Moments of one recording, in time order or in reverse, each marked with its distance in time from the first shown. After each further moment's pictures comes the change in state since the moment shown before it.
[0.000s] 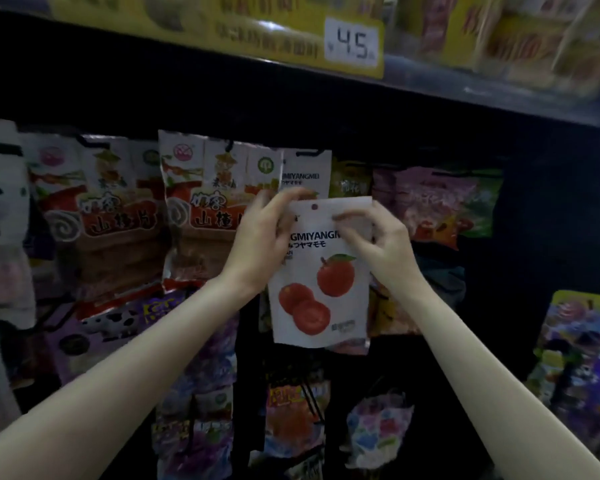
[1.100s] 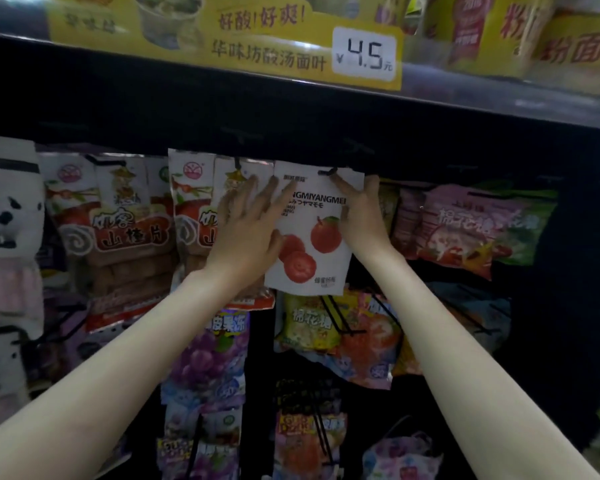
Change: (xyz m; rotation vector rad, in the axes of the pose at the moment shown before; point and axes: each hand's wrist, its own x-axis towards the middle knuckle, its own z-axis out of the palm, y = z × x) left_hand 0.030 -0.040 -0.004 0.672 -0.132 -0.025; right_hand 0.092 0.043 0.039 -0.381 -0.057 0.137
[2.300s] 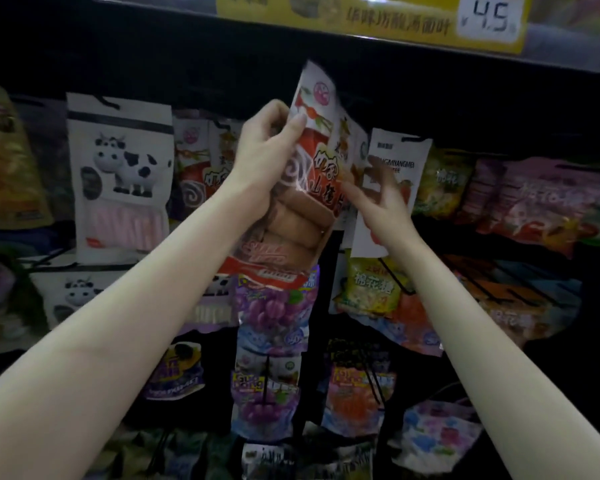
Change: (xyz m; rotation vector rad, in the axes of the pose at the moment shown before) left_hand -0.027 -0.034 -0.111 -1.135 0.243 -0.359; right_hand -0.058 -0.081 0.043 0.503 -0.108 0.058
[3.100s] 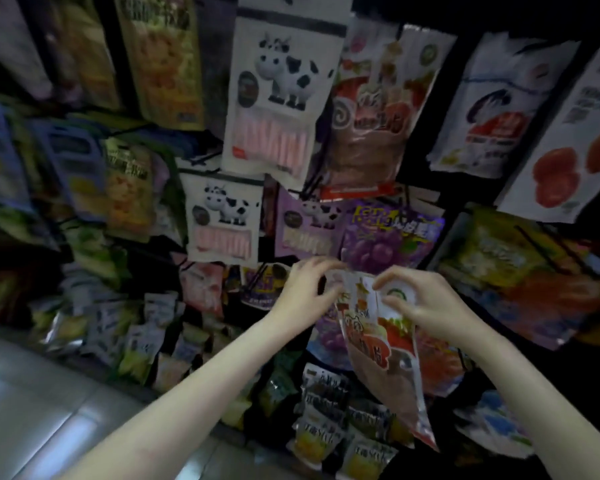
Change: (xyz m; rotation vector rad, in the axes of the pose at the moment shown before) left_hand -0.208 -0.135 -0.116 0.703 -0.165 -0.380; right_hand -0.142 0.029 0.098 -0.277 -0.823 -0.089
